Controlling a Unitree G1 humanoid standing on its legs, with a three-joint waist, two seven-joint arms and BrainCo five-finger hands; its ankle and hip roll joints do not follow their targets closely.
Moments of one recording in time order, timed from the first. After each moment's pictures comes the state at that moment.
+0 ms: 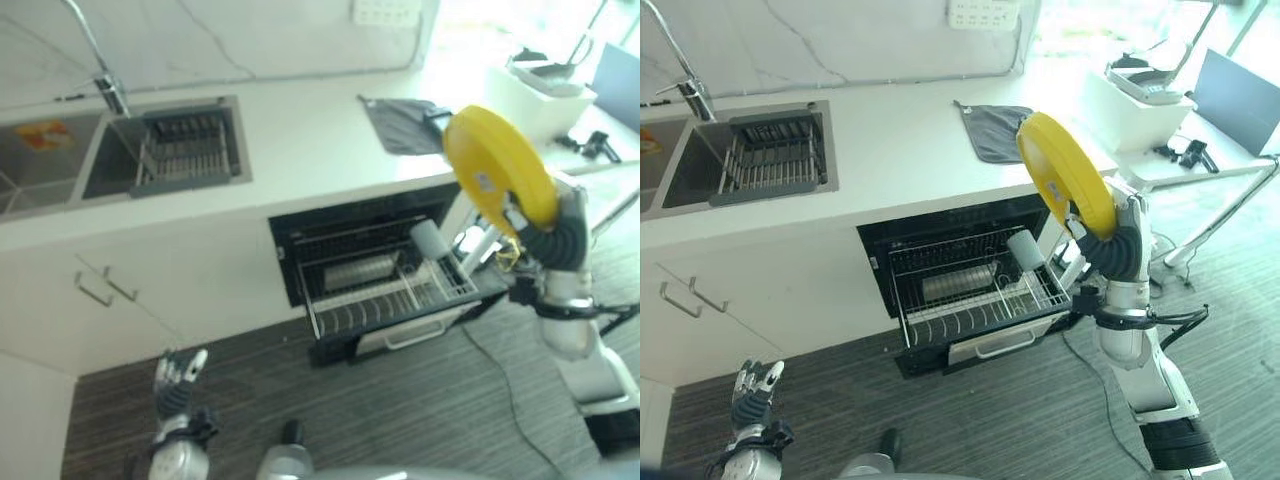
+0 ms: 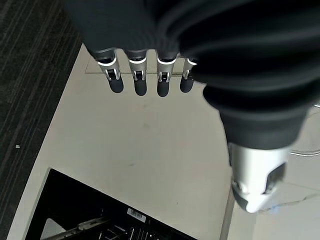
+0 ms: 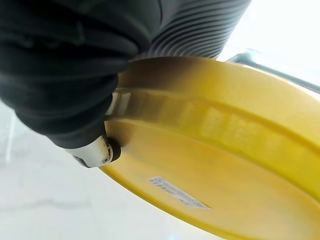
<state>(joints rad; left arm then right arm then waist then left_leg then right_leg) 0.24 0.28 0.05 0.56 -0.65 -0.46 0.06 -0.05 -0.59 0.02 -0.14 -0.38 -0.41 -0.59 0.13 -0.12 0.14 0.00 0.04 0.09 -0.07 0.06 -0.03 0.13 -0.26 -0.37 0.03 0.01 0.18</state>
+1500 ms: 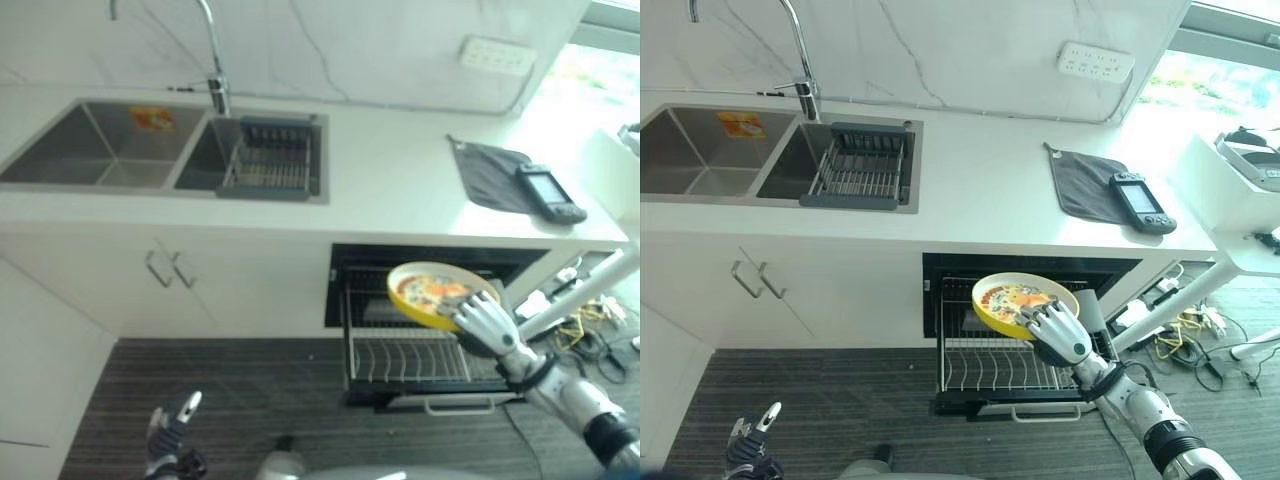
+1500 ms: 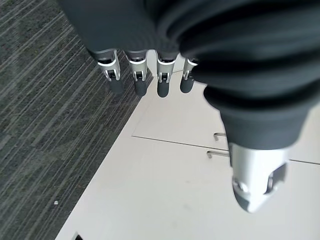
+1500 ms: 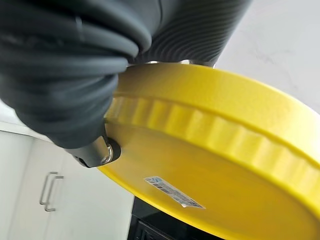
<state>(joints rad) 0.22 0.28 0.12 0.92 -0.65 -0.43 0.02 -0.17 -0.70 0.46 0.55 -1.29 -0.43 -1.08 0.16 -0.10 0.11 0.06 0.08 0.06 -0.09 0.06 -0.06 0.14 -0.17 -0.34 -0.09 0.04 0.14</state>
